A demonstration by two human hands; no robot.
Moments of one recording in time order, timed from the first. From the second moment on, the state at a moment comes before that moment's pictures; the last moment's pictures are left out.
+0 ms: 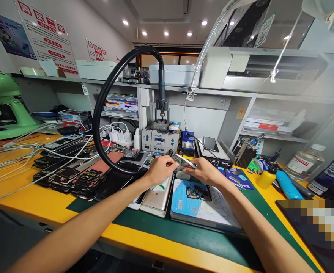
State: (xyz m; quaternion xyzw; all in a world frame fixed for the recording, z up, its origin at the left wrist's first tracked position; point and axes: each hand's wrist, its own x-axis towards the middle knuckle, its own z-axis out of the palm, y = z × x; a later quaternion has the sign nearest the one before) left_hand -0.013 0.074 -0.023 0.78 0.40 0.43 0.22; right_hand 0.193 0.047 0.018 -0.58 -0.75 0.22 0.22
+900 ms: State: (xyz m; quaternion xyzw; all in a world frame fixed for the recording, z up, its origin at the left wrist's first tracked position) left_hand -0.032 0.086 -0.015 0.75 0.44 0.44 0.23; right_hand 0.202 0.049 0.014 -0.56 -0.75 0.27 0.22
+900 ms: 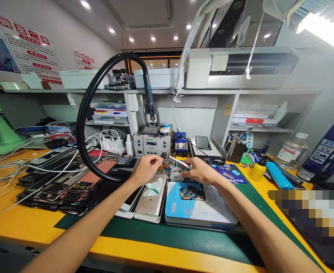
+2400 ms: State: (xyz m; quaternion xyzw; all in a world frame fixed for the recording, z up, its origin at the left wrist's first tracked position) left_hand -0.034 0.077 -0.013 0.85 0.45 0.26 0.11; right_hand 0.211 0.056 0.005 -0.60 -0.76 0.17 0.18
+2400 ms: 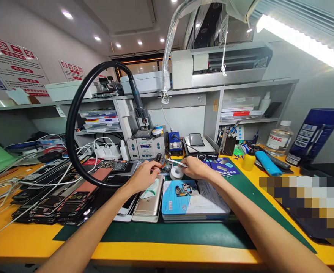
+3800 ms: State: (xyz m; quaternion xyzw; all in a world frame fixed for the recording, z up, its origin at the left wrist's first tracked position) left_hand -0.012 0.072 -0.024 0.85 0.41 0.27 0.20; right_hand 0.200 0.052 0.010 -0.63 -0.73 0.20 0.19
